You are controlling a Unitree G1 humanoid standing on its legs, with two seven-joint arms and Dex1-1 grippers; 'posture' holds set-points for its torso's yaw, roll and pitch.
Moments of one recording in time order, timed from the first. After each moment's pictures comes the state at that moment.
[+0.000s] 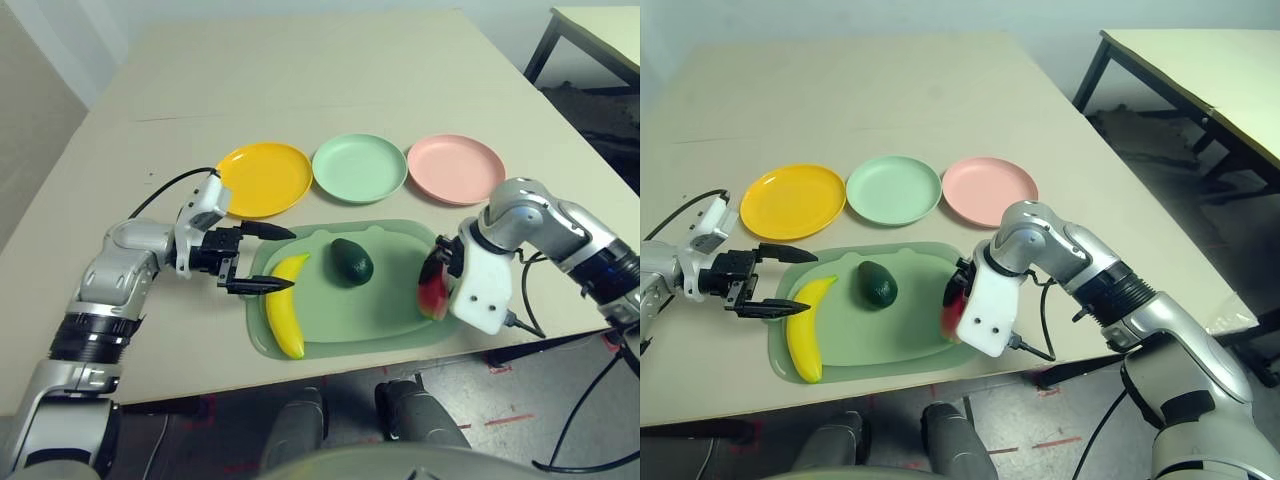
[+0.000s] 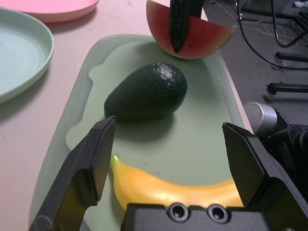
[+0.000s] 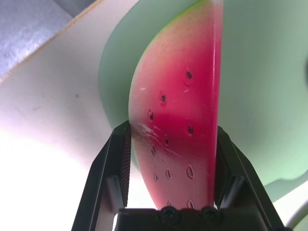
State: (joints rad) left arm -0.39 0.77 -0.02 0.16 -0.44 0.21 -1.51; right arm -0.84 -0.81 0.68 0.17 -0.15 -0.65 1.59
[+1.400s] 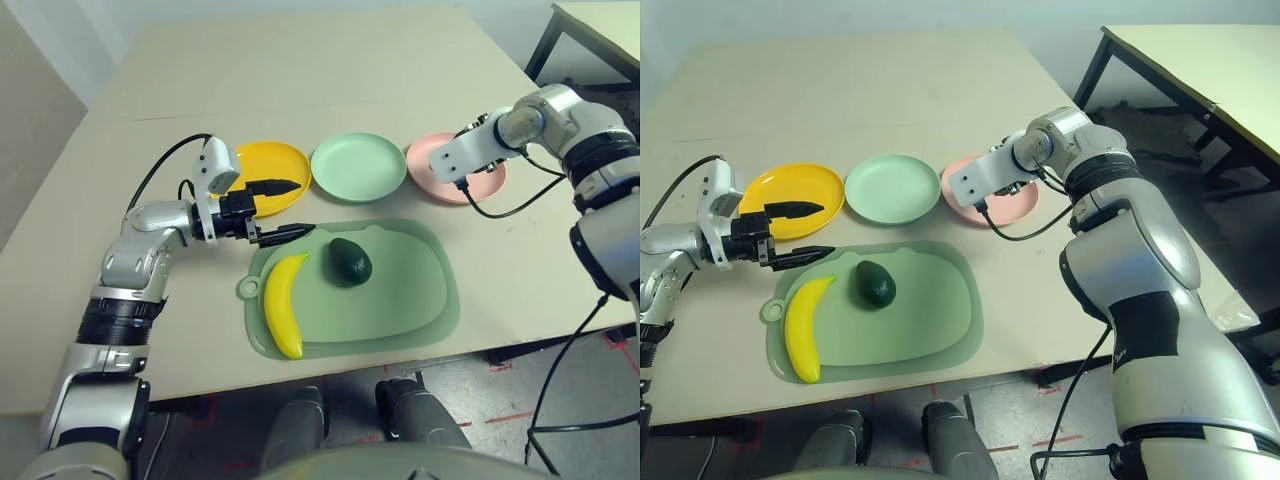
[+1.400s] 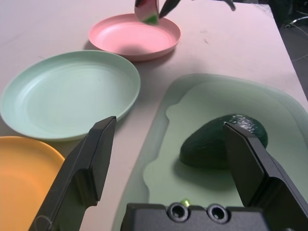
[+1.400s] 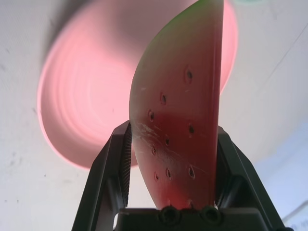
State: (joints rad) left arm -0.42 0.68 0.02 0.06 -0.42 0.28 -1.17; right arm -1.43 -0.56 0.75 1.36 -0.77 -0.59 0.79
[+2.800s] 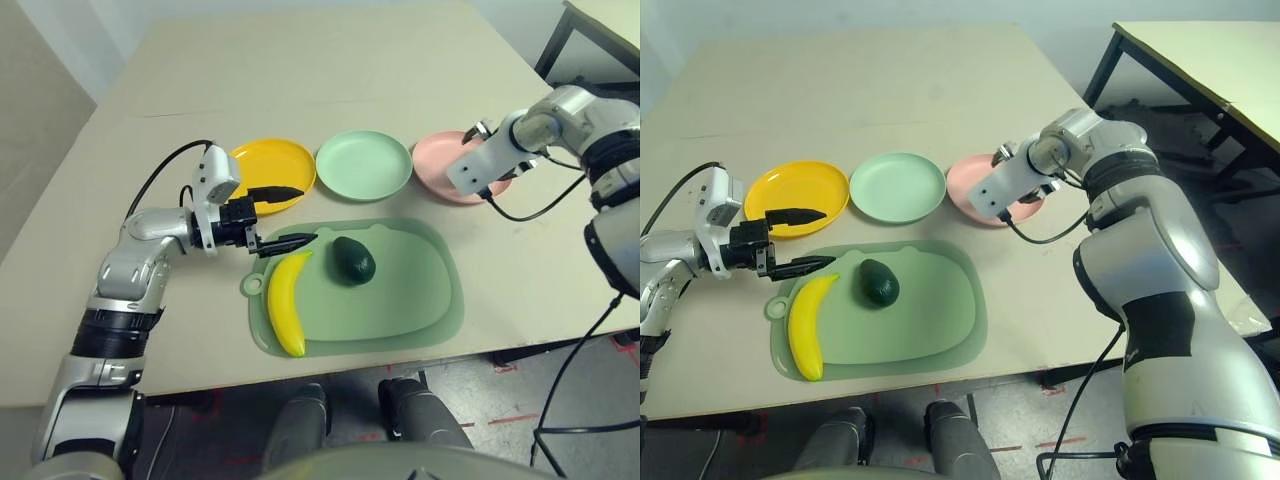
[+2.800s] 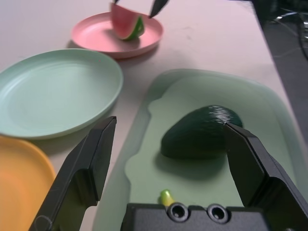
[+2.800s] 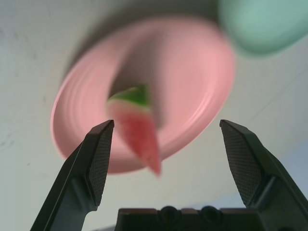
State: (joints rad) left arm -0.39 0.71 0.02 0.04 -0.45 0.24 -1.27; right arm -1.48 -0.61 0.70 1.30 -0.78 -0.96 0.94
